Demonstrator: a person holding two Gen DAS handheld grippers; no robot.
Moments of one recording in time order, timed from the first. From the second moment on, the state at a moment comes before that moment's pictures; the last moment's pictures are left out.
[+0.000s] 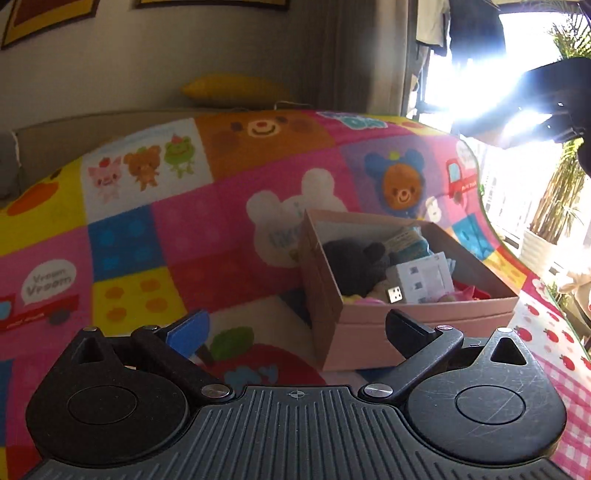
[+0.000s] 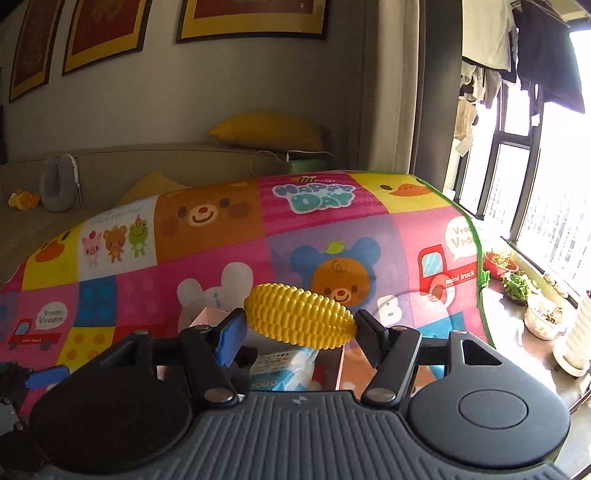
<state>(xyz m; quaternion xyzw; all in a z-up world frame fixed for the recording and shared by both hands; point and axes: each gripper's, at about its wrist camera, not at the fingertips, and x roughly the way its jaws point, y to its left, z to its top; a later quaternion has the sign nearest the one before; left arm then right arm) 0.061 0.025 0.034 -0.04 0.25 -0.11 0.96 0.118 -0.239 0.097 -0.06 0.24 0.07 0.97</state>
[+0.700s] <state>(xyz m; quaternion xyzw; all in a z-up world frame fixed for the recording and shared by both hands) 0.055 0.031 0.007 -0.04 0.30 -0.13 0.94 0.114 -0.224 0.039 -0.03 0.28 0.05 0.96</state>
